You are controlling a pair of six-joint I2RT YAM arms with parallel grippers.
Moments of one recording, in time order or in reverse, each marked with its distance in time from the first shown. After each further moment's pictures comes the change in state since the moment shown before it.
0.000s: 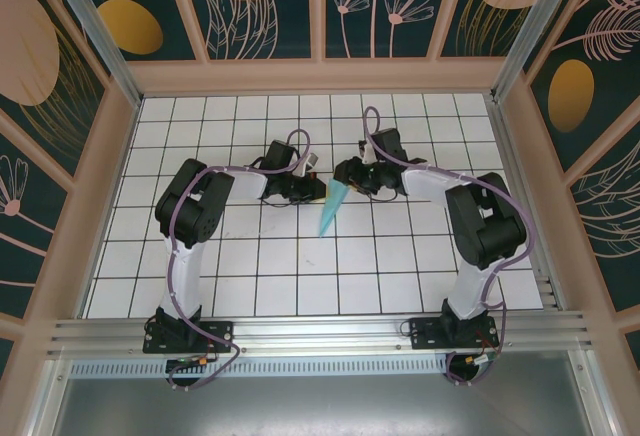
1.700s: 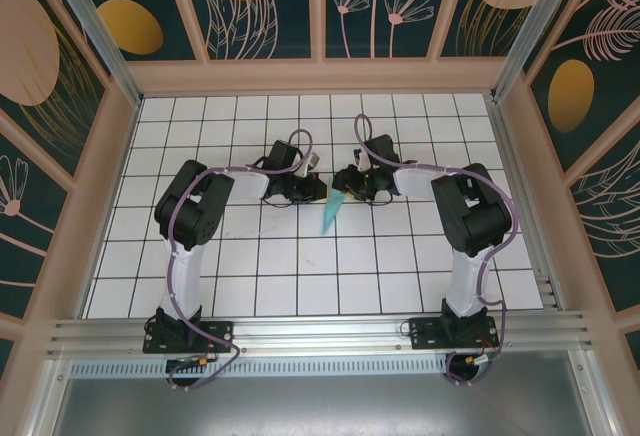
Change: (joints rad) left arm -0.015 -0.018 0.006 -0.043 -0.080 0.023; right arm 0.004 0.116 0.031 -0.005 -0.001 -0.038
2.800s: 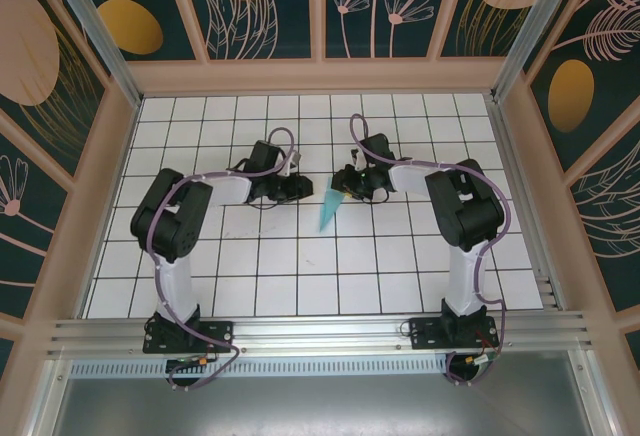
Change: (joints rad) left arm 0.054 -0.205 -0.167 -0.002 -0.078 0.019; right arm 0.006 0.063 0.055 -0.043 0.036 -0.022
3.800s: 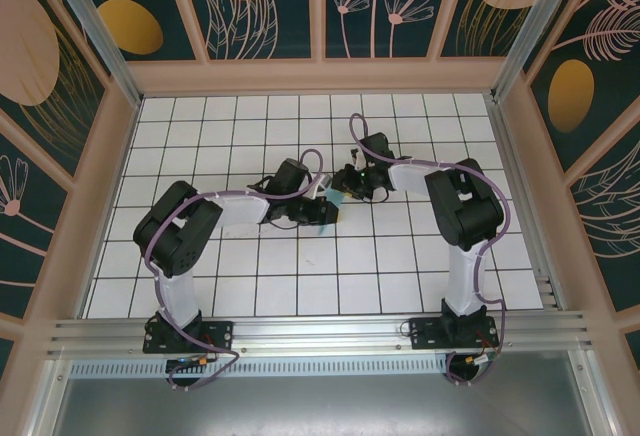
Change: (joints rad) left arm -0.209 -0.031 -0.061 0.047 0.072 -0.039; right arm 0.000 0.005 0.014 -0.022 0.002 -0.001
